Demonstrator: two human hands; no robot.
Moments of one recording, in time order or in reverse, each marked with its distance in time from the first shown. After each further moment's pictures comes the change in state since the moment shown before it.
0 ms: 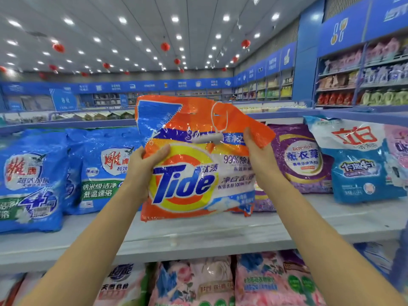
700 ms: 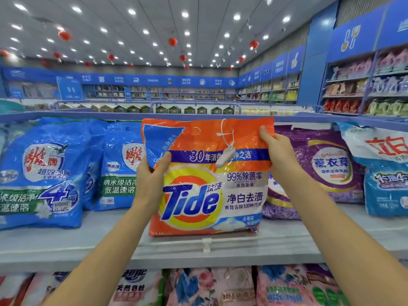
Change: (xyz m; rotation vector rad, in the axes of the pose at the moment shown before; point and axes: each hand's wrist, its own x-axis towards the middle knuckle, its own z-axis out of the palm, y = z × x) left_hand 0.015 -0.036 -0.060 0.034 0.204 0.143; right_hand 0.031 0.011 0.049 -0.123 0.076 0.161
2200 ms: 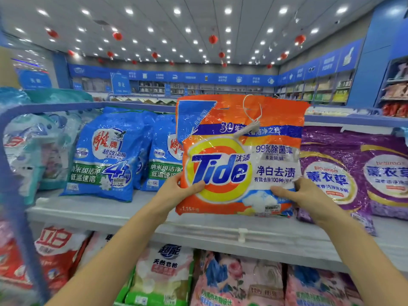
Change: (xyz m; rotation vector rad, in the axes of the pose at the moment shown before) left_hand -0.034 0.003 -0.062 0.225 -0.269 -0.296; right_hand -0.056 0.055 -0.008 -0.231 -0.425 0.085
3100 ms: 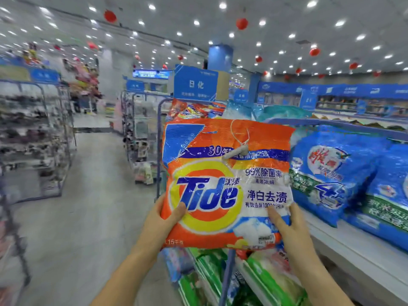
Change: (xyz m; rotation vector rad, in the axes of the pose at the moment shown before) left_hand -0.318 -0.018 -0.220 -0.047 1.129 0.150; right_hand -0.088 -0.059 0.380 0.453 -0.624 -0.149
